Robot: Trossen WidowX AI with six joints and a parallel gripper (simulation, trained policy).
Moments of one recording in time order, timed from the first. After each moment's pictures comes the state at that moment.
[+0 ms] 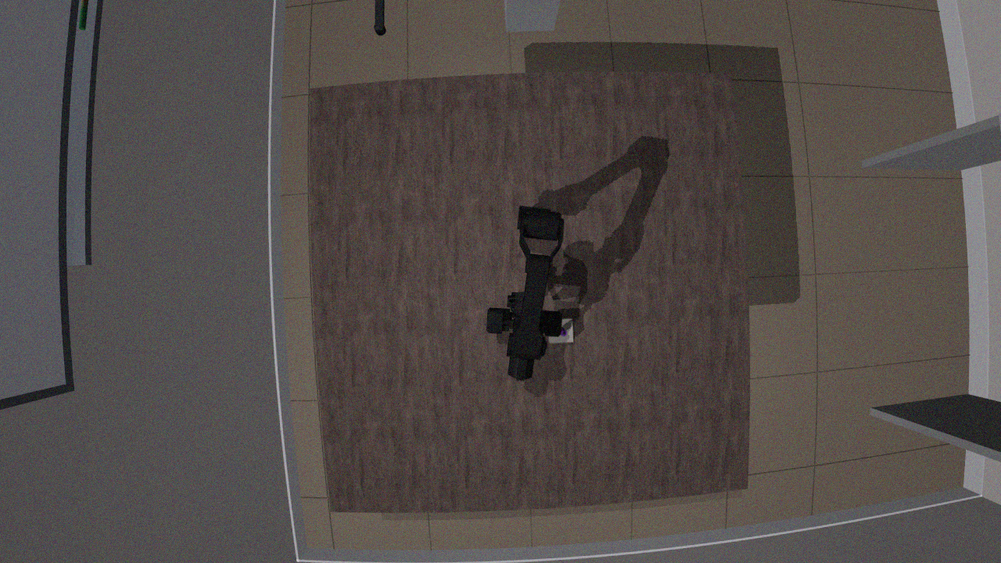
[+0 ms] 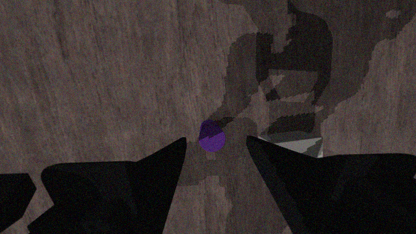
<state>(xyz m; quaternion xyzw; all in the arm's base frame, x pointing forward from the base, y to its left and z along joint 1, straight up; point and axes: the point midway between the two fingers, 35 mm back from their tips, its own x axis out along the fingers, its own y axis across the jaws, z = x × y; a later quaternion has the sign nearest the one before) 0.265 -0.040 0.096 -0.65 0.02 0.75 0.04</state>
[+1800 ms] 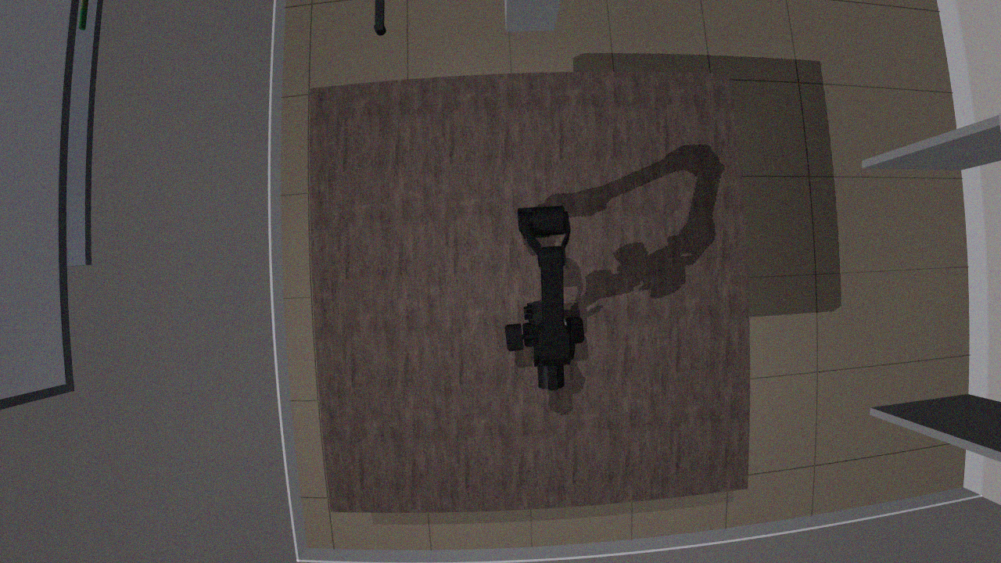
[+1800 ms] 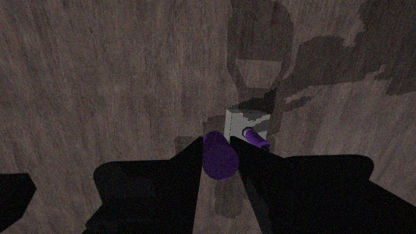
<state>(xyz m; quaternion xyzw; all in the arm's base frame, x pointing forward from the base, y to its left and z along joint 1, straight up) 0.296 0.004 0.145 -0.71 -0.03 0.71 -0.02</state>
